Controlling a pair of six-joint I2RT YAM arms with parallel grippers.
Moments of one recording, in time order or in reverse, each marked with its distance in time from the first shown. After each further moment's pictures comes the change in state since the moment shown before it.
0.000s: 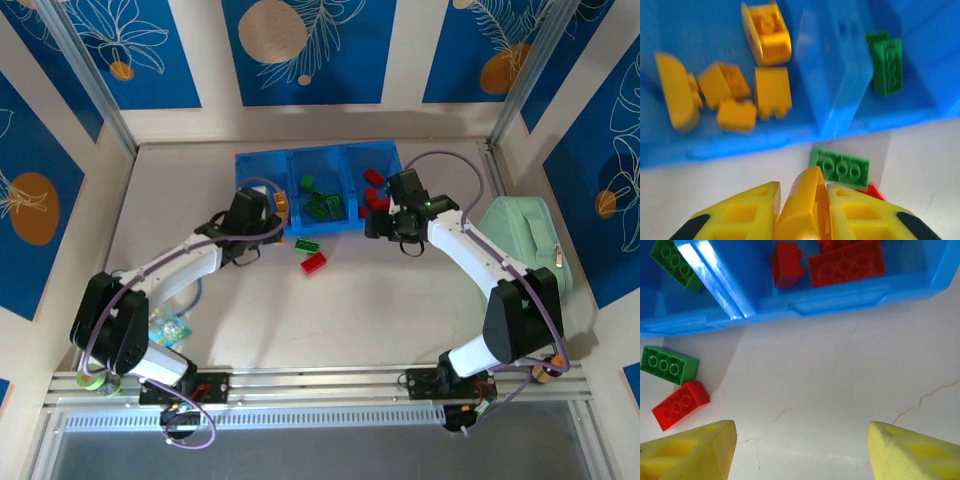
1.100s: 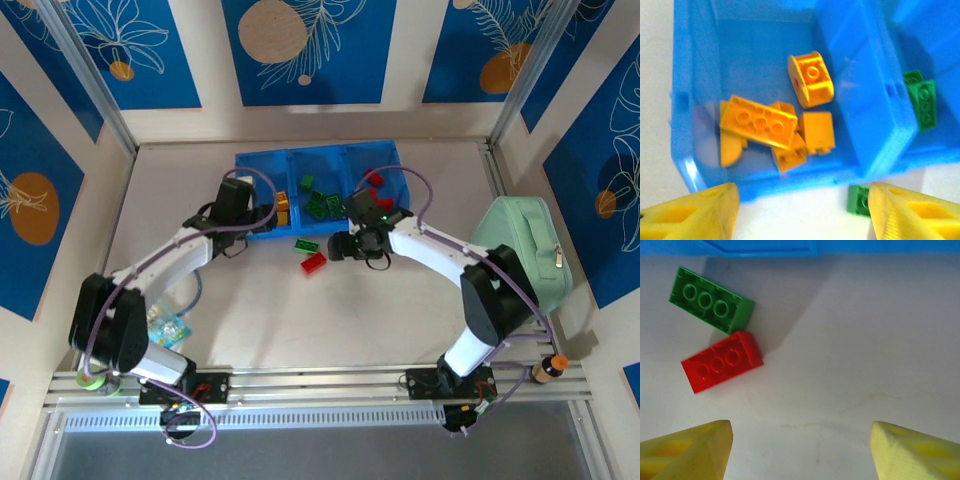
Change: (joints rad) left arm 0.058 -0.038 -0.017 -0.007 -0.029 0.086; right arm 0.236 0.167 0.013 0.094 -0.031 0.050
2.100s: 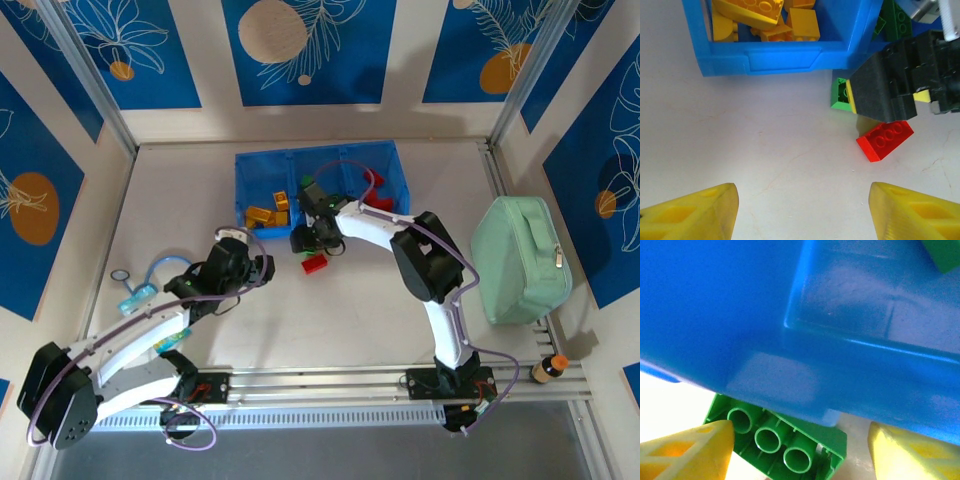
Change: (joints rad) left arm -0.196 -0.419 -0.396 -0.005 -0.101 -0.120; right arm 0.090 0.462 0.386 0.037 -0.019 -0.025
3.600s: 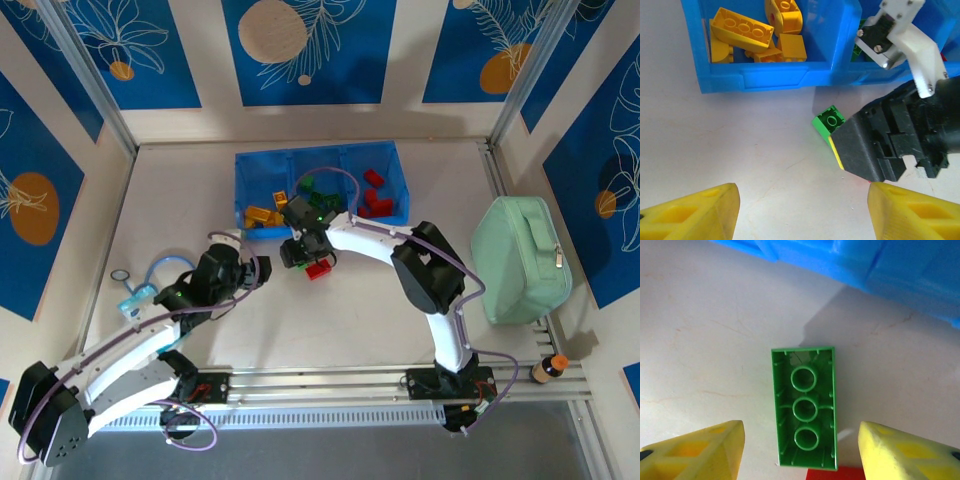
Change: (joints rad) left arm -0.002 -0.116 -0.060 0.053 -0.001 0.027; right arm 0.114 -0.059 -0.019 -0.039 0.057 -0.062
